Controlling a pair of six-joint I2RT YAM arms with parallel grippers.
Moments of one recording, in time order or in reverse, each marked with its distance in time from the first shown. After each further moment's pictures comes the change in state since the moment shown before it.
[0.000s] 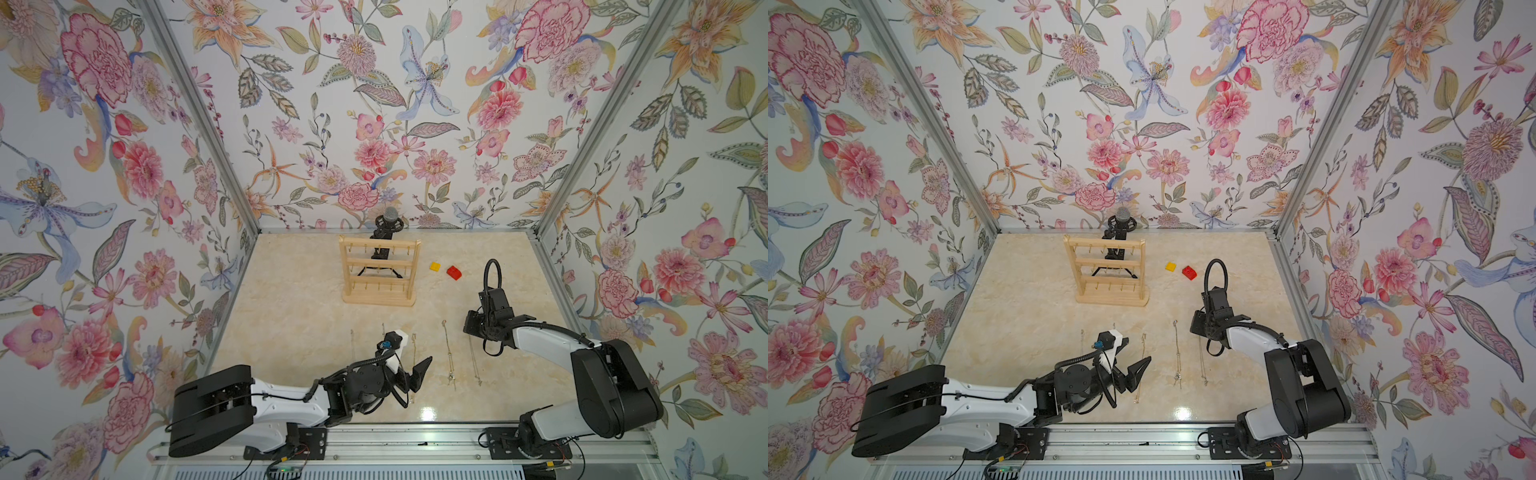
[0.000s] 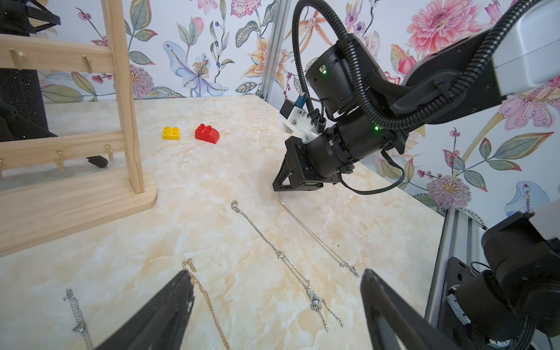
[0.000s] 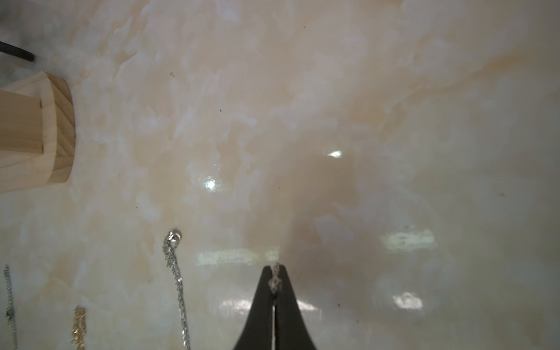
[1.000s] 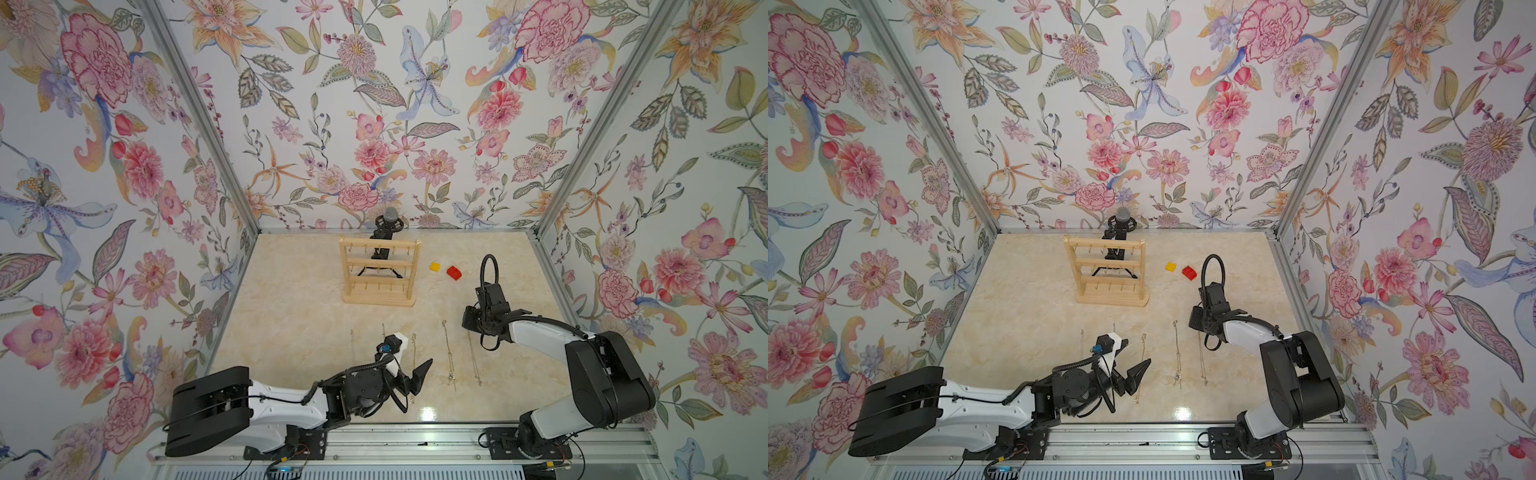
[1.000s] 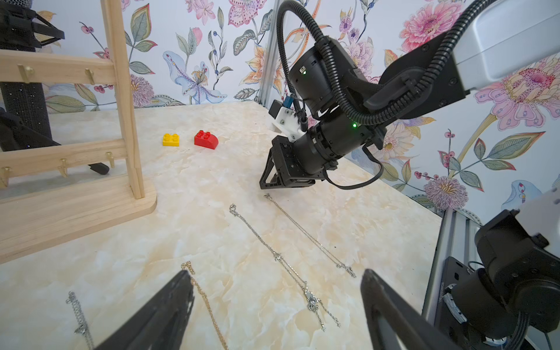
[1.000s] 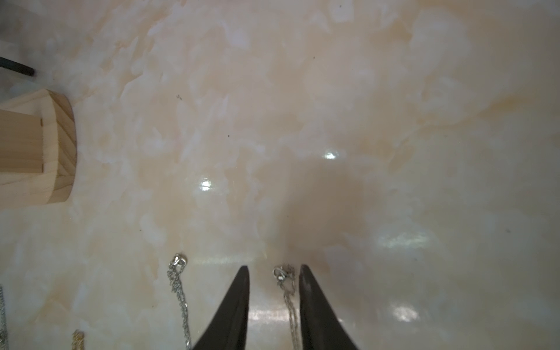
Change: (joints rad) left arm -0.034 -0.016 -0.011 0.018 -0.036 0.023; right arm 0.005 0.045 0.056 0.000 0.025 -0.012
